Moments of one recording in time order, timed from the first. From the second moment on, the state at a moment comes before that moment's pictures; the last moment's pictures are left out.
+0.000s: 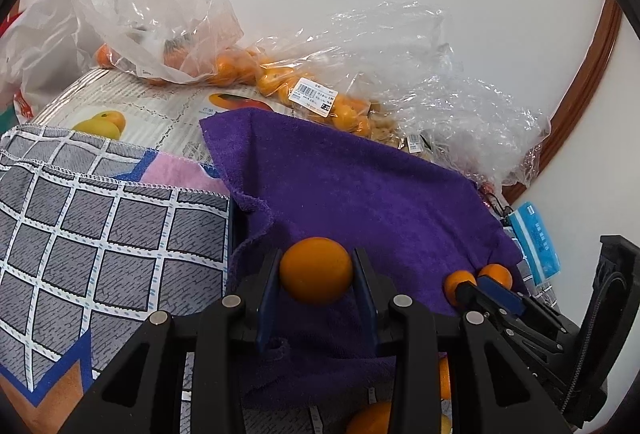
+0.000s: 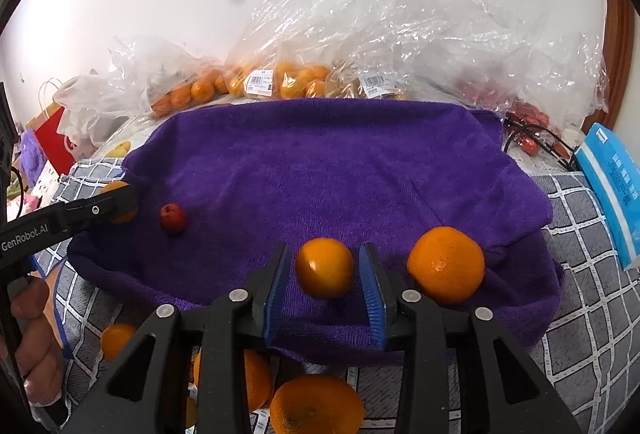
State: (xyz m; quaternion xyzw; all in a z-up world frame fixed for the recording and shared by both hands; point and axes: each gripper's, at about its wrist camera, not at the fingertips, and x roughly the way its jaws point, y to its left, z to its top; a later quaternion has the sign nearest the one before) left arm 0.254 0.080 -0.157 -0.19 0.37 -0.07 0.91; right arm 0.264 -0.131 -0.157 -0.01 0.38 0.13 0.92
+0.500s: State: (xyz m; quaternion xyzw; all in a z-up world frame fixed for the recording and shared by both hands) left arm 0.254 0.079 -0.157 -0.19 0.36 -0.06 0.91; right arm 0.264 -0.136 -0.154 0.00 0.37 0.11 0.92
